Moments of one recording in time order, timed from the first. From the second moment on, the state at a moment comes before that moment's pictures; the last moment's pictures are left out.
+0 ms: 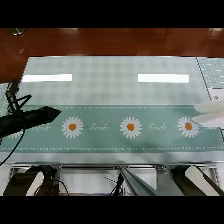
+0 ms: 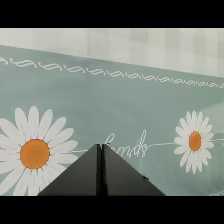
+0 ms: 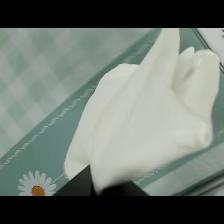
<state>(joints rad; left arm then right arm) 0.10 -0.57 0.54 0.91 -1.02 -1.41 -0.84 -1.02 1.61 -1.25 1.85 1.69</state>
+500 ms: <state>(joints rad) 0.10 -0.57 0.54 0.87 -0.96 -1.41 -1.17 -0.63 1.16 -1.64 1.85 1.71</state>
